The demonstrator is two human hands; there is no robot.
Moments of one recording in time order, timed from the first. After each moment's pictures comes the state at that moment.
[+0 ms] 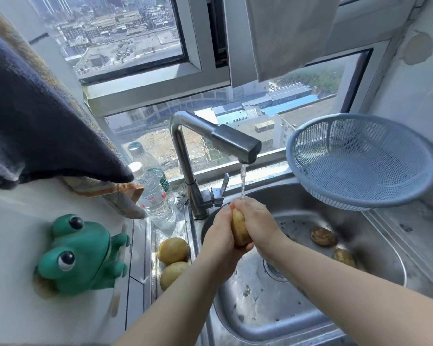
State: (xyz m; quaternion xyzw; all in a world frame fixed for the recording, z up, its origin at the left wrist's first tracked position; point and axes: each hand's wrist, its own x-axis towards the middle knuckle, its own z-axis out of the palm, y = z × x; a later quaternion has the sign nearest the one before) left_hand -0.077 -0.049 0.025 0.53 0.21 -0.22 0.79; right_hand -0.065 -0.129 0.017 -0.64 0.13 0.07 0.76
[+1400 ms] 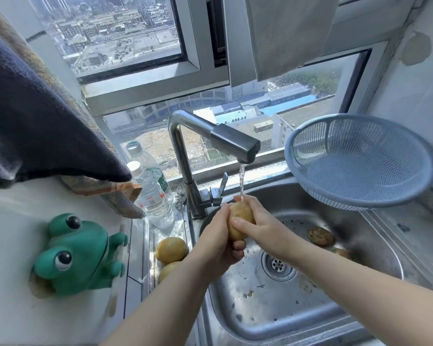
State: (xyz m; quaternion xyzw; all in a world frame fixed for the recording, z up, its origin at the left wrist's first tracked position) left_hand -0.074 -0.036 0.032 0.58 0.17 -0.32 0.73; right_hand -0.082 -0.157 0.022 -0.76 -0.03 0.13 0.63
